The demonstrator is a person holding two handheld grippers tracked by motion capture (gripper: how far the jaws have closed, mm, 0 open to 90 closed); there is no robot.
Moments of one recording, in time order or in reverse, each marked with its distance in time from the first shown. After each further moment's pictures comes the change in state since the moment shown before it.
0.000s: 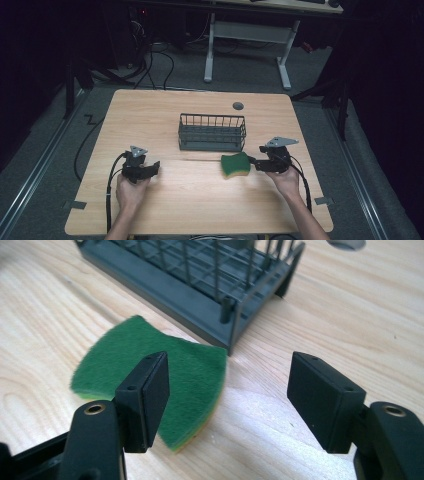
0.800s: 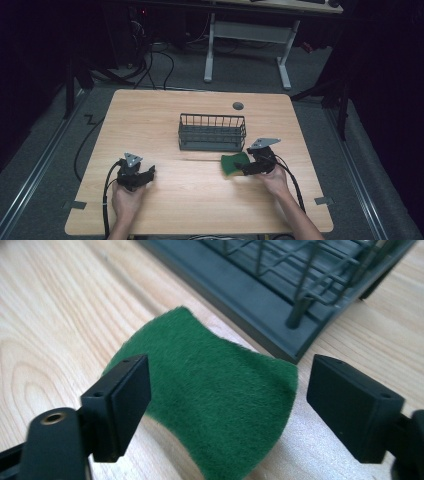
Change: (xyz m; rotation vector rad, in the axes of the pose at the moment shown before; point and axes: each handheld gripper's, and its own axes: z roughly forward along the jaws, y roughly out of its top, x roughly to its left) left arm 0.002 -0.017 -0.007 -0.053 0.050 0.019; right arm 0.017 0.006 0.039 0.060 0.121 -0.098
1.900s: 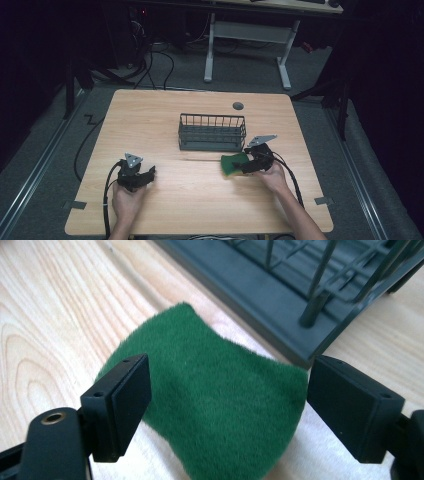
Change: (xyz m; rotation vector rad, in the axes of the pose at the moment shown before) left arm -0.002 -0.001 -0.001 -0.002 0.005 -0.001; right arm -0.009 0.003 0.011 0.052 0.069 0.023
